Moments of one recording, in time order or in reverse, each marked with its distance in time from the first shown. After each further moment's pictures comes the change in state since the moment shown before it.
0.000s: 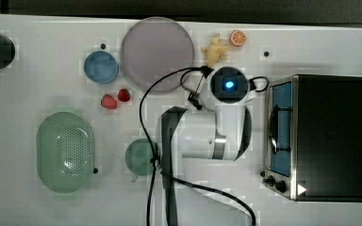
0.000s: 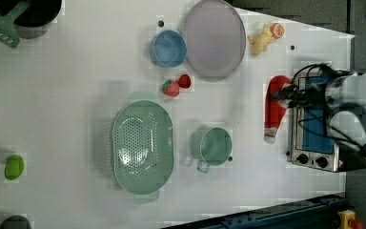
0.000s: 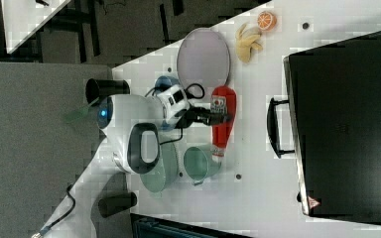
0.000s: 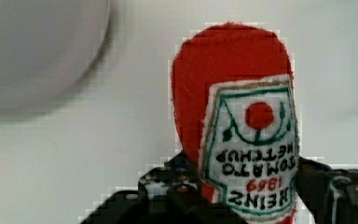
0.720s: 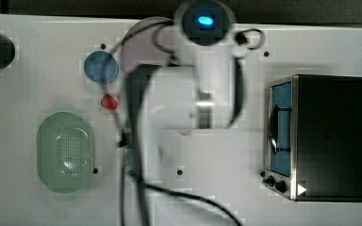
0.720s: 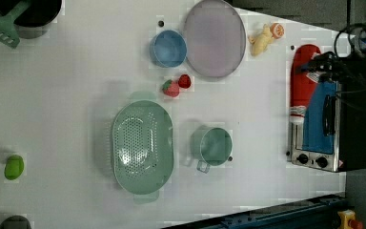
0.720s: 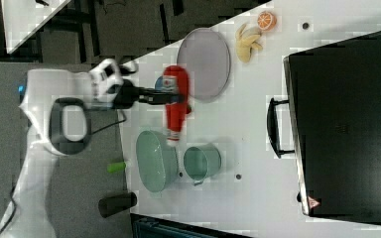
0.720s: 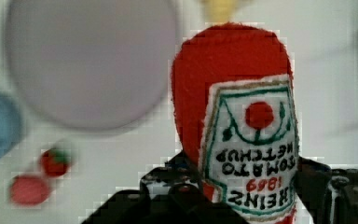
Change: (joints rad) arm 0.025 -0.015 0.060 0.381 -0.002 -0.369 0.052
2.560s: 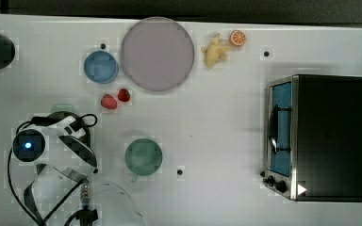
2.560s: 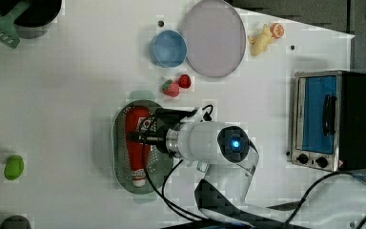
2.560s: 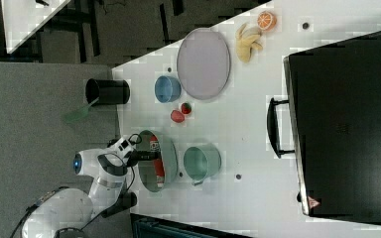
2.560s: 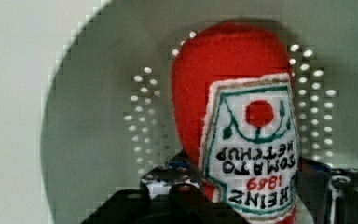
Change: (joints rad) arm 0.254 0.365 0.422 -0.359 -0.378 0.636 0.709
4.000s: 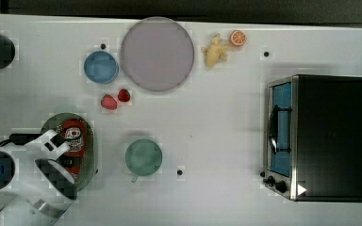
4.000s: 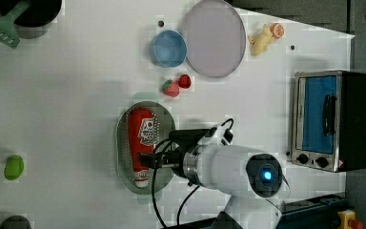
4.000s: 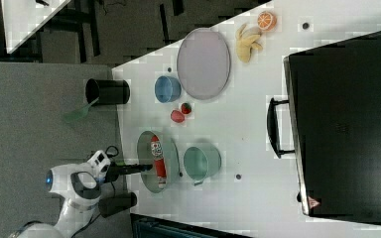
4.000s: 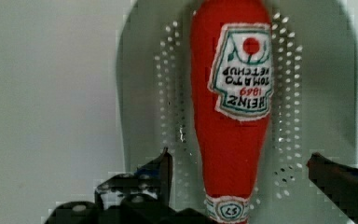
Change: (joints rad) arm -0.072 -0.268 0.146 -0.121 0.251 -0.109 -0.191
